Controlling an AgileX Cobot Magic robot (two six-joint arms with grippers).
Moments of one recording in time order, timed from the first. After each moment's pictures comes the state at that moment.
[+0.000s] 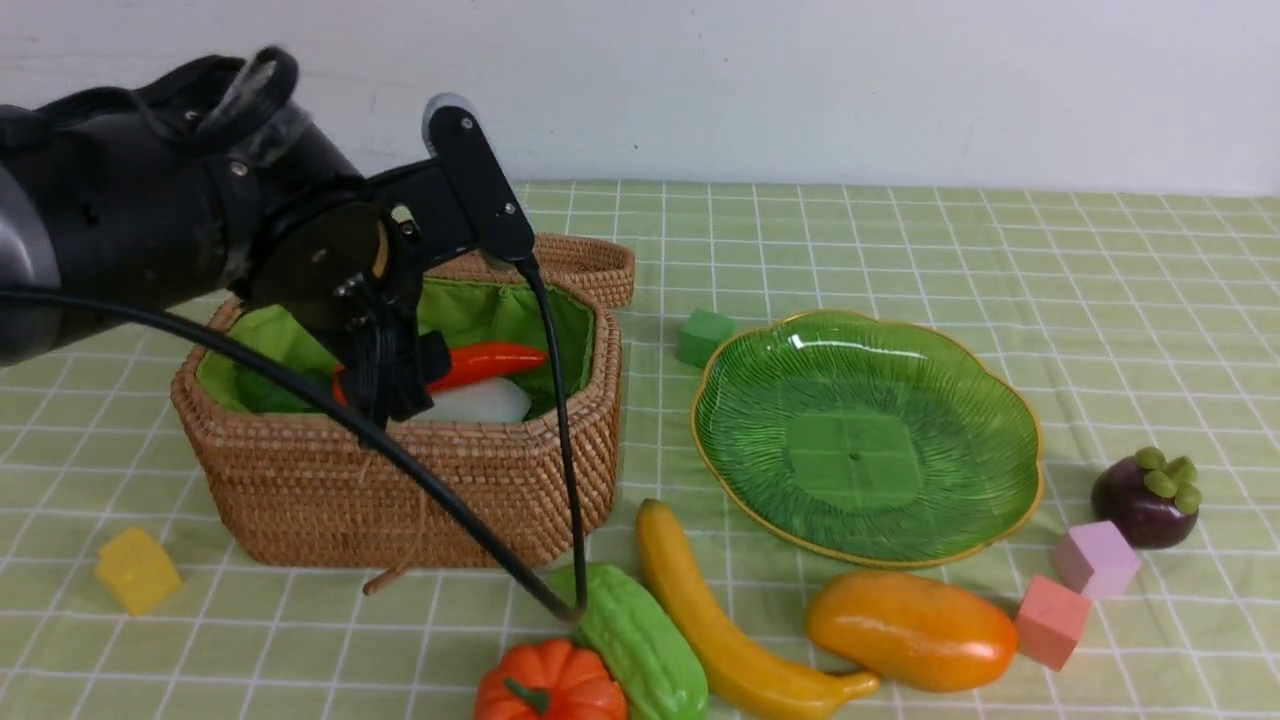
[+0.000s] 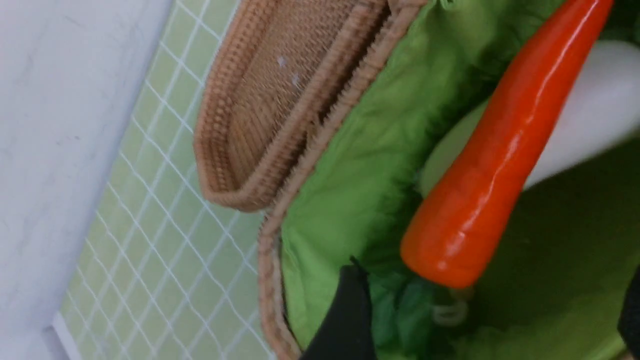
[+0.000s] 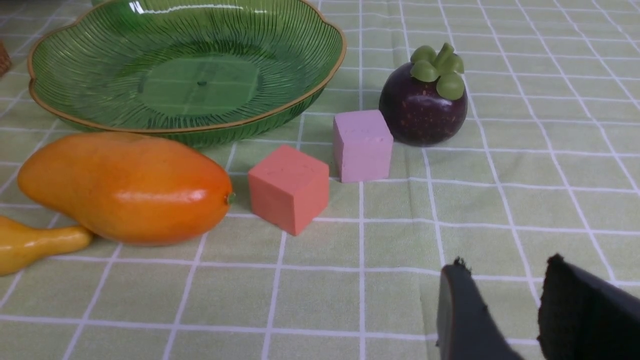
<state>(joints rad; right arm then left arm) -0.05 -0.01 0.02 0.16 0.39 -0.18 -0.47 1.59 -1.28 0.54 0.72 0.22</state>
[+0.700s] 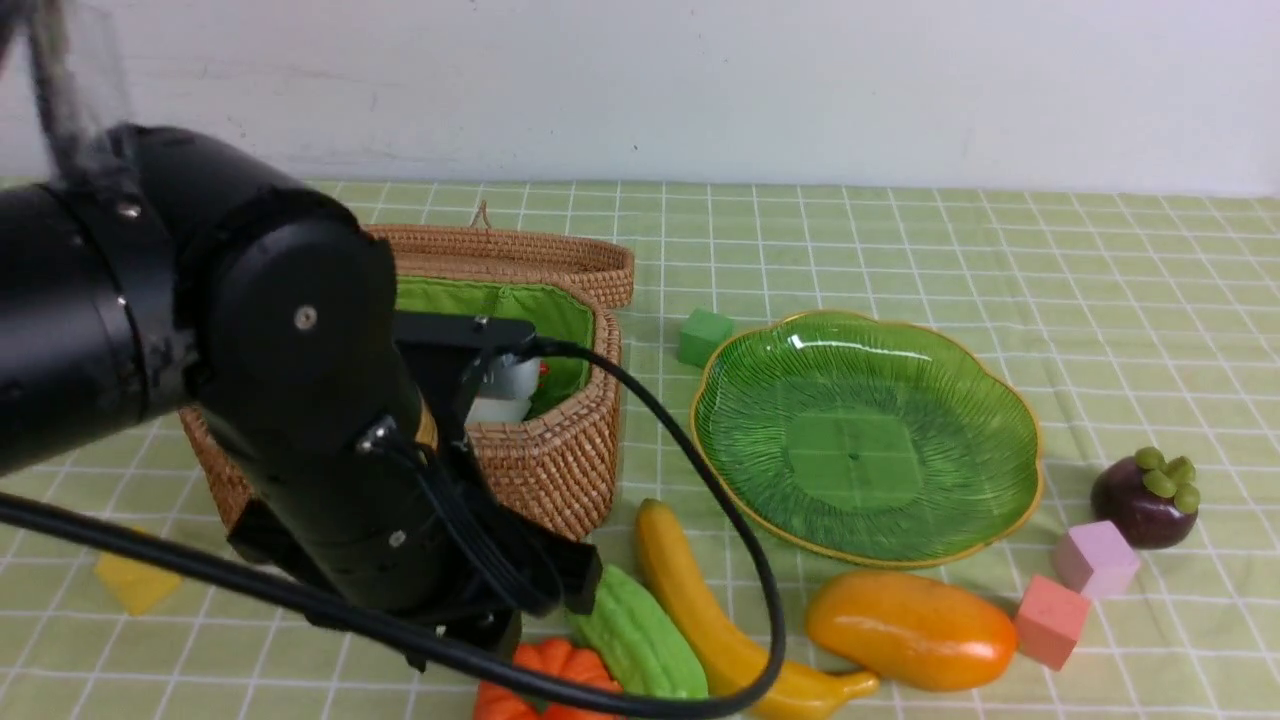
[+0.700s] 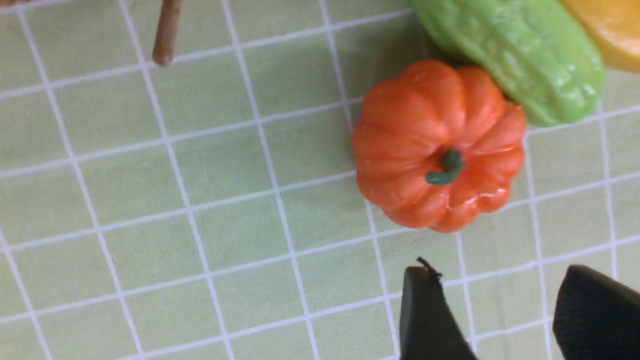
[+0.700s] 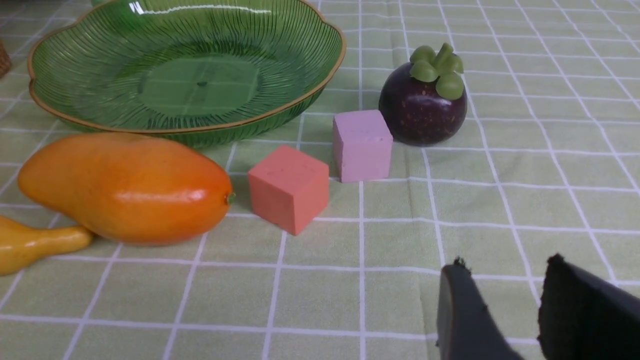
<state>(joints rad) -0.05 -0.01 0.02 0.16 0.39 -0.18 -0.66 1.45 -1.13 -0.02 1.05 -0.50</state>
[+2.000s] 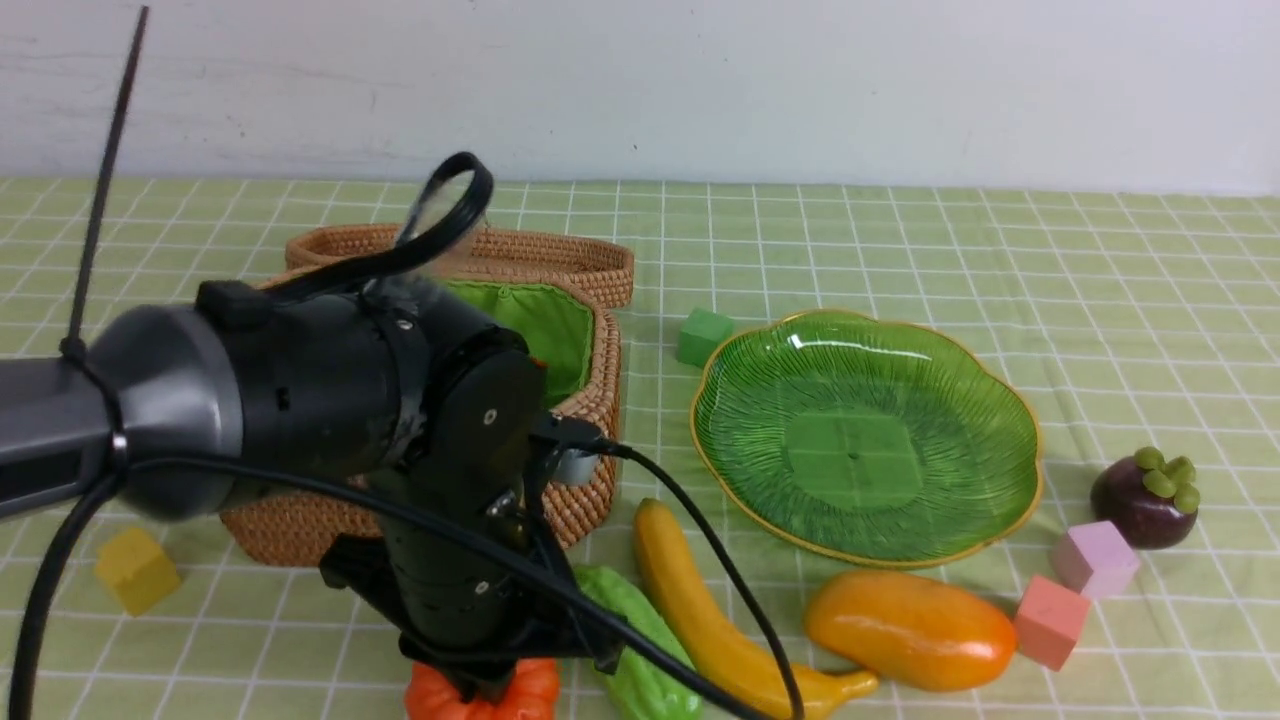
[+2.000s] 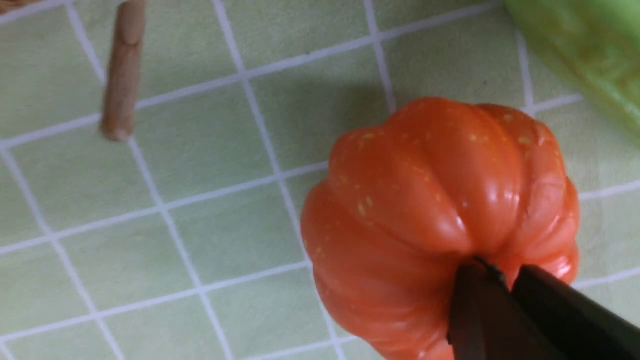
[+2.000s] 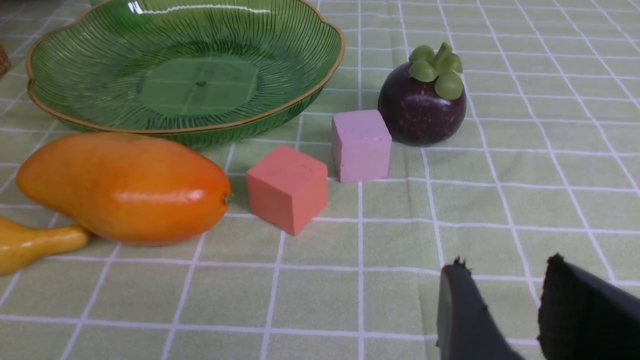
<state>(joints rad) -0.05 -0.01 0.02 0.16 0.39 -0.18 -0.66 1.66 -1.13 0.04 0.97 -0.41</state>
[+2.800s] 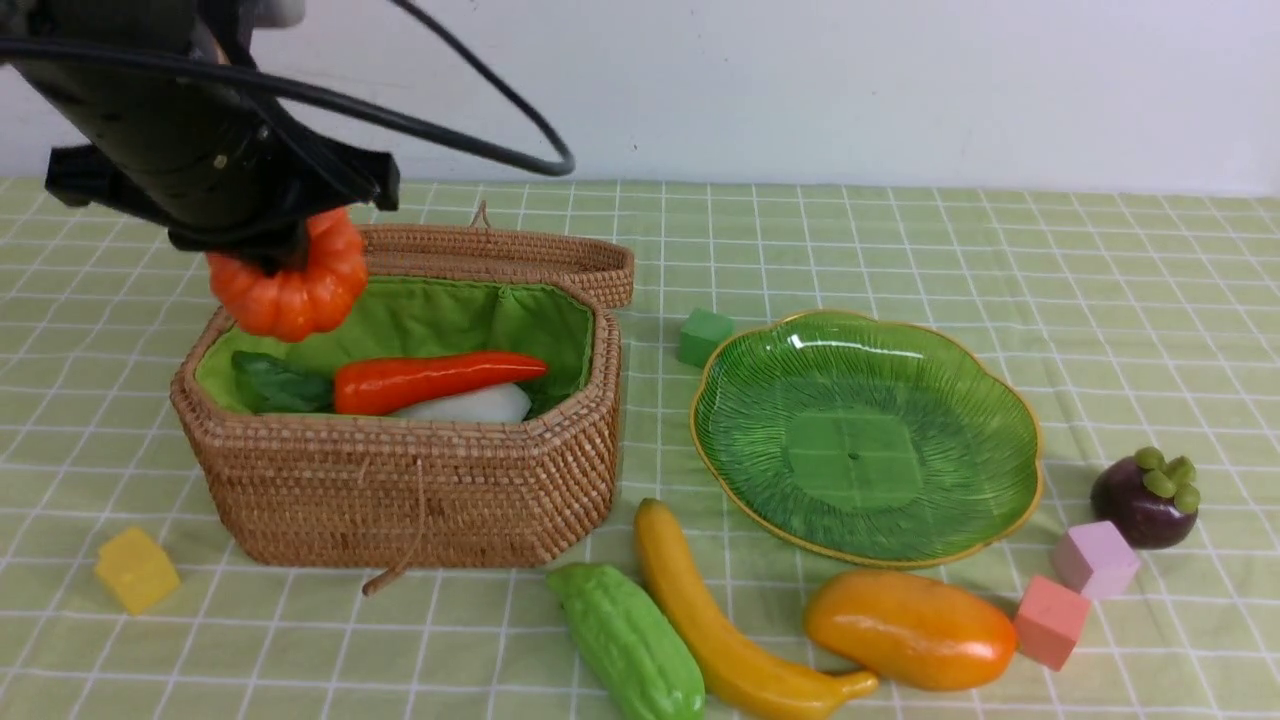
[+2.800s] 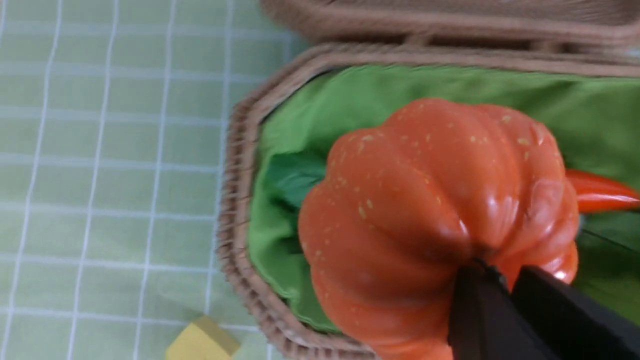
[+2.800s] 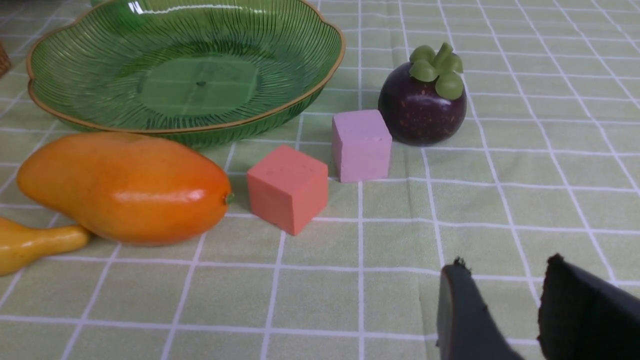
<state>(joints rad) -0.05 -0.01 0.02 0.16 0.39 -0.18 -0.26 1.62 -1.52 0.21 0.96 -0.46</state>
